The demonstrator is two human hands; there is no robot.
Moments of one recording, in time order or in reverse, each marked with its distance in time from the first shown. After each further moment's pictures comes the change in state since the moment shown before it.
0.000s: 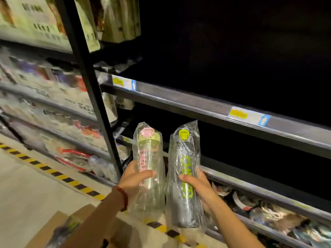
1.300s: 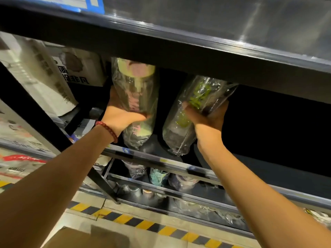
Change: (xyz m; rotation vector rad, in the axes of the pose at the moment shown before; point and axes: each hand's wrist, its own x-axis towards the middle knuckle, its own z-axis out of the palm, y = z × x) left_hand 0.353 0.006 -0.046 0.218 -0.015 0.164; right_hand 0.267 0.008 0.045 -0.012 0.421 -0.033
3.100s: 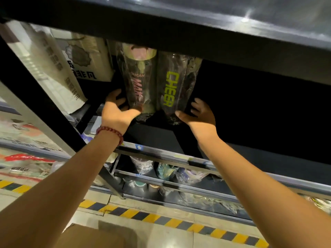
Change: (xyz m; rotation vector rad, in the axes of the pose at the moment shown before) left_hand -0.016 0.006 -0.014 -0.290 0.094 0.120; right_hand 0.042 0.029 0.043 -0.249 0.110 -0.241
